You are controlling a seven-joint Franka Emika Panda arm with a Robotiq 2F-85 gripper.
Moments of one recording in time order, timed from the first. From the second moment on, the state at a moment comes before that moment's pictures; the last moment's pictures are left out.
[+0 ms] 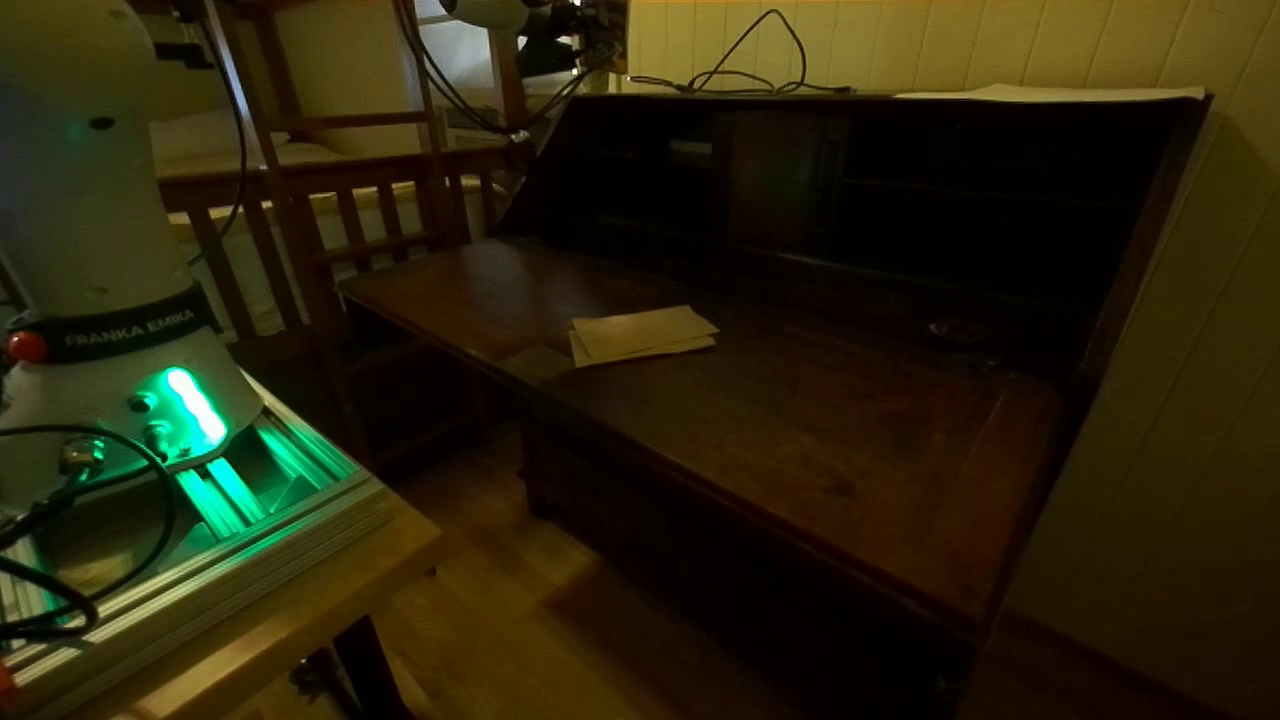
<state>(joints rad) 0.26 0.48 -0.05 -1.47 -2.52 2.79 2.50</state>
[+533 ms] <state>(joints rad) 0.24 0.50 -0.03 -1.41 -2.52 2.80 2.45</state>
